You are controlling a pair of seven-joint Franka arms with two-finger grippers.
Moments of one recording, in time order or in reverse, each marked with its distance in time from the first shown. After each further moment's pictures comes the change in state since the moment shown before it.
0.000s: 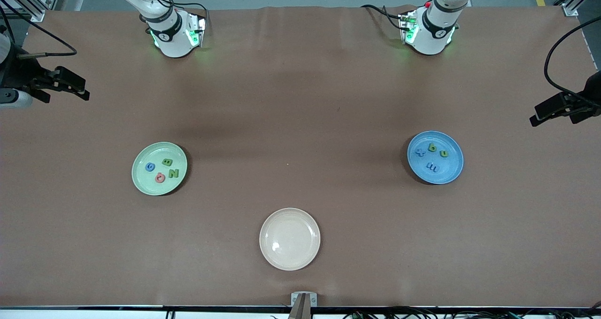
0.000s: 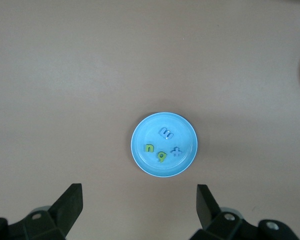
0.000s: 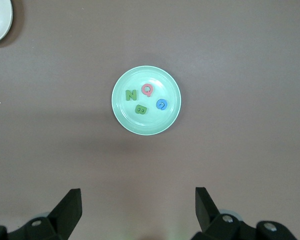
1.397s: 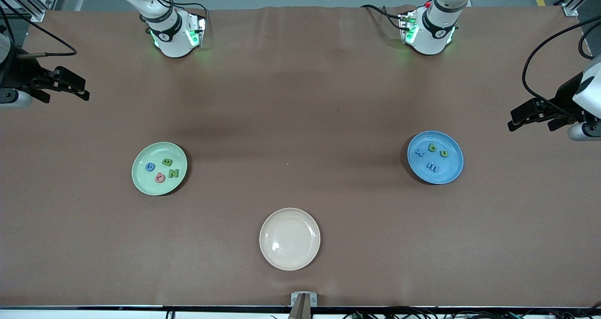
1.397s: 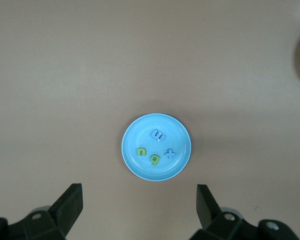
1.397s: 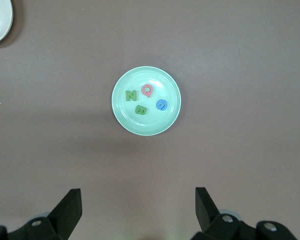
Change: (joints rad) left arm 0.005 0.003 -0.067 -0.064 0.016 0.059 0.003; right arm 0.000 0.000 0.000 0.000 0.000 0.002 0.000
